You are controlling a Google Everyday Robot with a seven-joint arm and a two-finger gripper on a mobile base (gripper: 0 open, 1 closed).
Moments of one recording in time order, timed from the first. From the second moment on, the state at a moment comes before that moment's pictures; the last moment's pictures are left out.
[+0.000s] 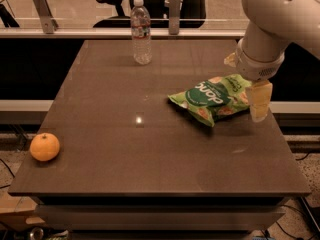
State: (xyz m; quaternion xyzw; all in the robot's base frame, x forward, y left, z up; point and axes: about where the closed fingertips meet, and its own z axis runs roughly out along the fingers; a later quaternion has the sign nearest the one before) arm 0.563 -0.227 0.860 -0.76 0.63 -0.14 0.06
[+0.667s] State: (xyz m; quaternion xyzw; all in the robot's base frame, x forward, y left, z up) arm 0.565 -0.213 0.852 -0.79 0.60 -0.12 0.07
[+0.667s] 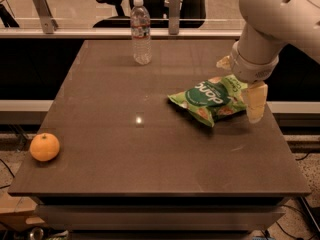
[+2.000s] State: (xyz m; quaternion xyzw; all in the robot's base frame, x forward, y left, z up) arm 0.544 -0.187 0.838 -0.85 0.53 -0.03 0.06
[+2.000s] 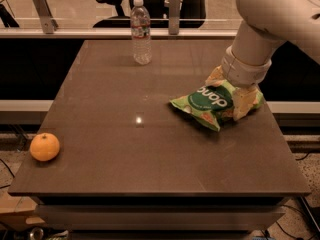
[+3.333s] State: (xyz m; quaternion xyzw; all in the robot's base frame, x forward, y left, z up) arm 0.506 -0.198 0.871 -0.80 0.59 -0.07 0.12
